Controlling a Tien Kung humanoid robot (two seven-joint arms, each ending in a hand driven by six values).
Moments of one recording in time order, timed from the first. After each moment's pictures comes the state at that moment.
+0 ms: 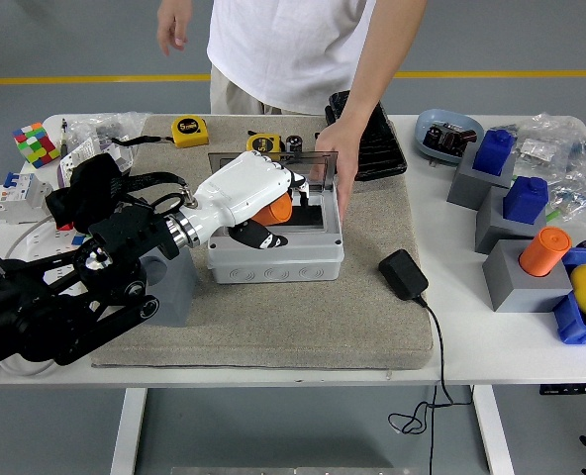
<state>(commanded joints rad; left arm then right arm) -0.80 0.32 -0.42 -1.17 1.96 0.34 -0.08 0.16 -0.22 1.00 0.22 -0.28 -0.13 -0.12</state>
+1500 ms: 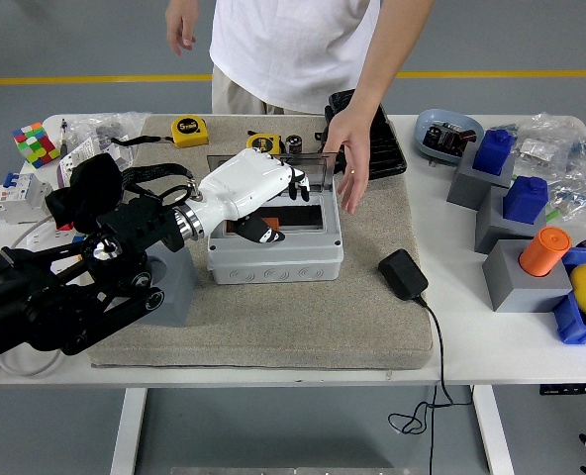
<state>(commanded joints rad) -0.82 0.31 -0.41 -1.13 1.93 0.32 -0.06 0.16 -0.22 1.00 0.23 -0.28 -0.13 -0.12</state>
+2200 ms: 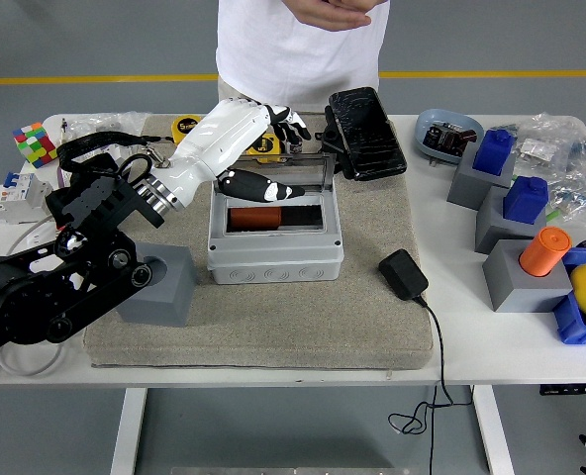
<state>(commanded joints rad) -0.74 0.34 -0.63 -1.22 1.68 0.39 -0.20 0.16 -0.22 0.99 0.23 -0.28 -0.13 -0.12</state>
